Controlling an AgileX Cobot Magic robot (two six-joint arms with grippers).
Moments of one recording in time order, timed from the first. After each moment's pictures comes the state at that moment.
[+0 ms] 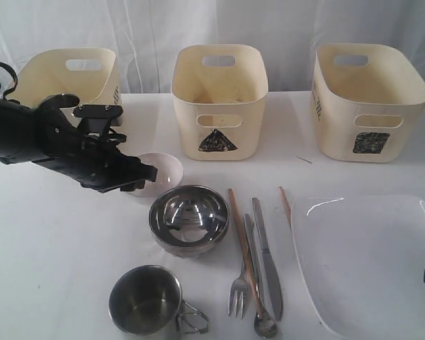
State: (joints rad) left arm -0.42 1.88 -1.07 -0.39 0.20 0.21; right arm 0.30 0.01 -0.01 -0.16 0.30 0.02
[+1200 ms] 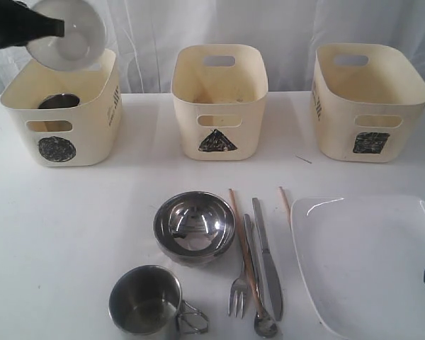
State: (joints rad) left arm -0.14 1.58 -1.28 -0.39 0.18 0.42; right arm 0.30 0.01 -0.01 -0.16 0.30 0.02
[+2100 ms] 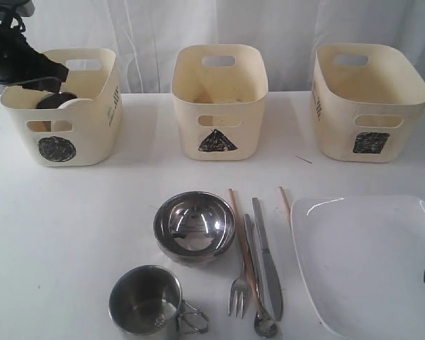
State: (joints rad) left arm -0.08 1.78 -1.50 -0.39 0.65 0.52; right arm 0.30 0.01 -0.01 -0.16 0.30 0.02
